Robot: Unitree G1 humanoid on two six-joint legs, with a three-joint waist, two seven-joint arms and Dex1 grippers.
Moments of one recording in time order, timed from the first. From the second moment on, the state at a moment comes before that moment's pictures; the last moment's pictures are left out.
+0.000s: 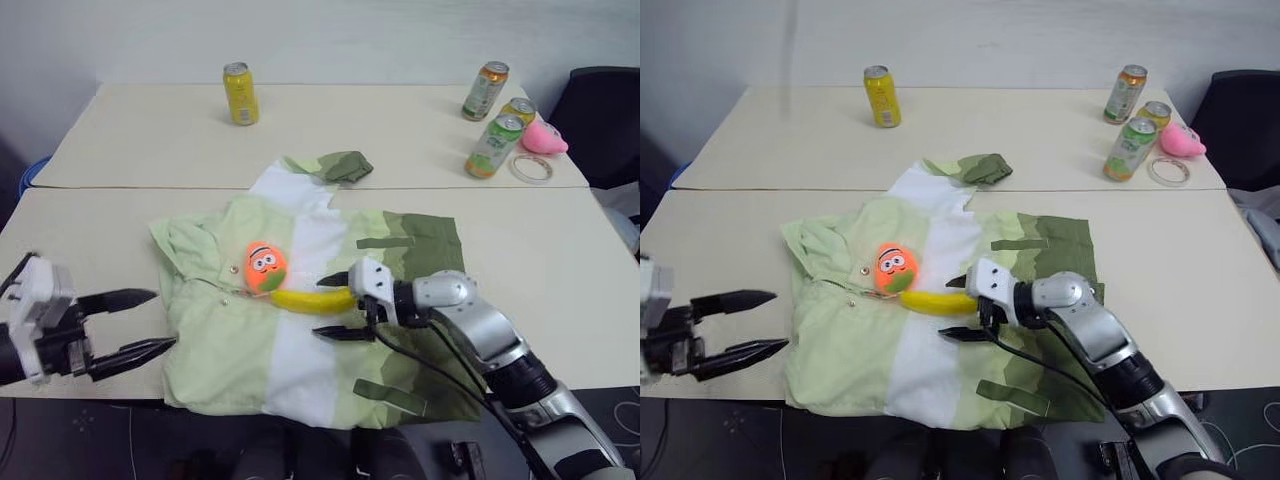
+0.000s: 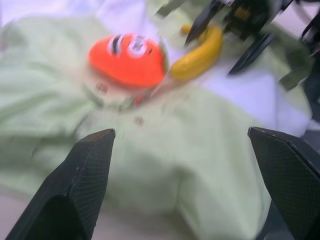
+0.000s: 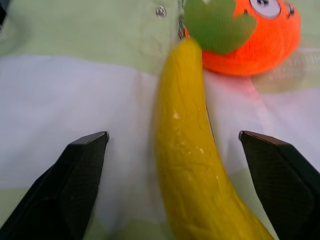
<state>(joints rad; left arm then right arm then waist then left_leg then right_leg) 0.24 0.96 0.68 -0.44 -0.80 0.67 -1.10 -0.52 -0.47 0.39 -0.04 0.19 0.29 1.01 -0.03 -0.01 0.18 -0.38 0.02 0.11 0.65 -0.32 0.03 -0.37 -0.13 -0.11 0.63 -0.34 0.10</state>
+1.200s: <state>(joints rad) -0.01 0.84 0.42 -0.18 -0.66 0.49 -1.02 -0.39 -0.89 -0.29 0.53 0.34 0.05 1.03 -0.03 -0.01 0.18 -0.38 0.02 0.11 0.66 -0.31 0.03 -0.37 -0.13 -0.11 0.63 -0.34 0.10</state>
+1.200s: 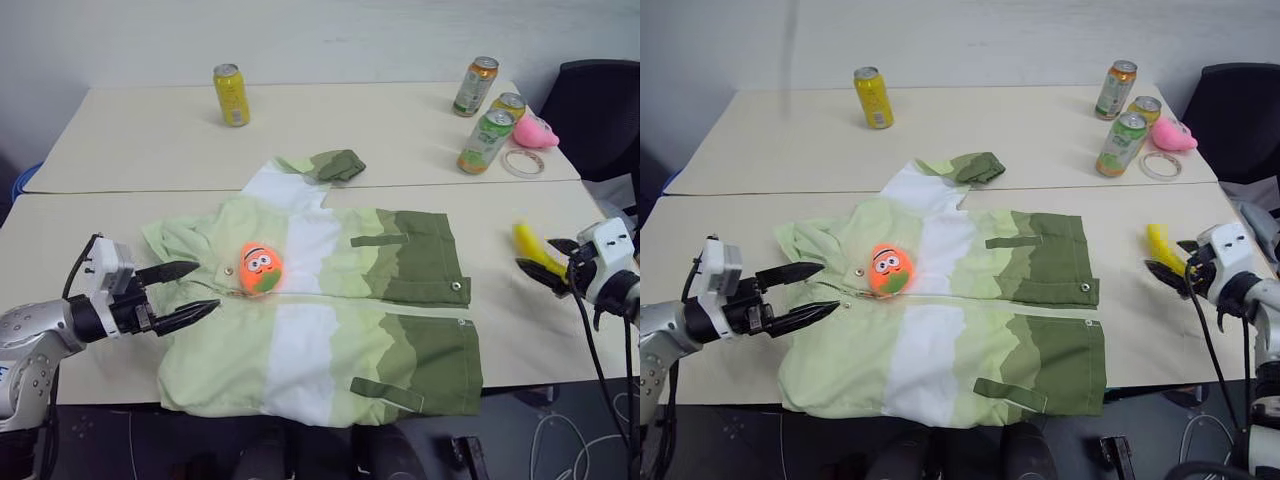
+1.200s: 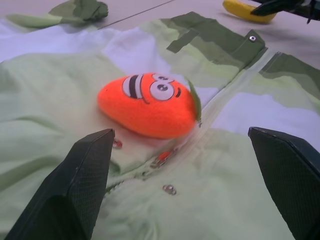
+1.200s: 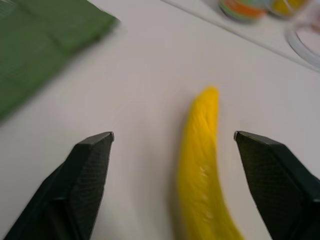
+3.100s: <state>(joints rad) -0.21 0.79 0.03 0.18 -0.28 0.21 -0.97 -0.04 -0.80 -0.40 0.06 0.32 0.27 0.86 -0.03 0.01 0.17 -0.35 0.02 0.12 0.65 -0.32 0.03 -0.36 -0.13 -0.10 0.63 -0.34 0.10</state>
